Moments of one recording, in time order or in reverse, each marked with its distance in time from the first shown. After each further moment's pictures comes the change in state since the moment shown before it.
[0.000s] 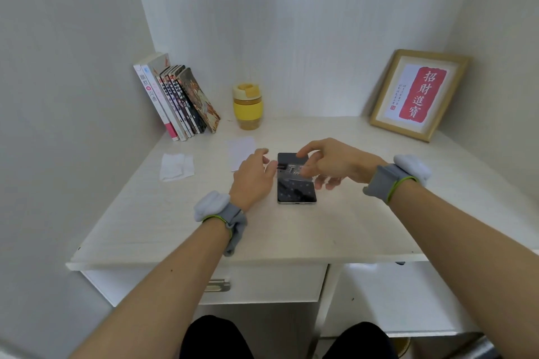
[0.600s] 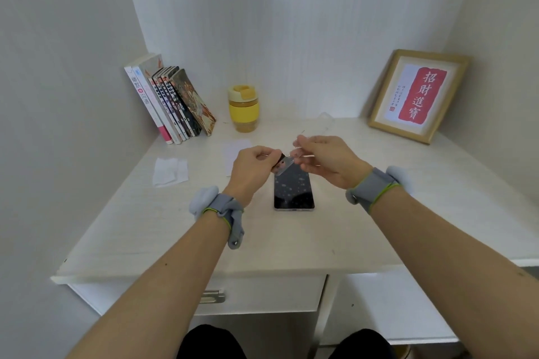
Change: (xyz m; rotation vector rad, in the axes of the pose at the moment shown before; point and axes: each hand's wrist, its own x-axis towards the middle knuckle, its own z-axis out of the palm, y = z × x) left_hand 0.020 0.014 0.000 -0.485 0.069 -0.111; right_hand 0.027 0.005 0.009 0.730 0.187 -0.040
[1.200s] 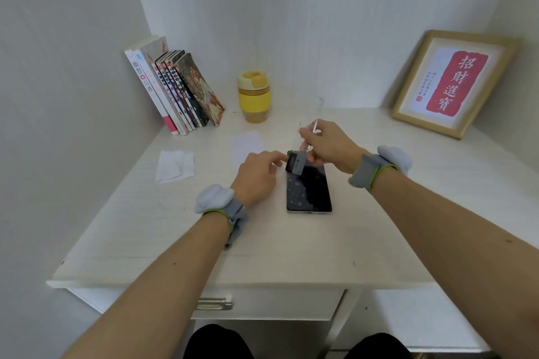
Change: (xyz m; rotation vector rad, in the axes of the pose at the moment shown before) left_hand 0.037 -0.053 -0.010 0.646 -0.204 0.272; right_hand 0.067 0.013 0.011 -0.391 -0.002 -0.124
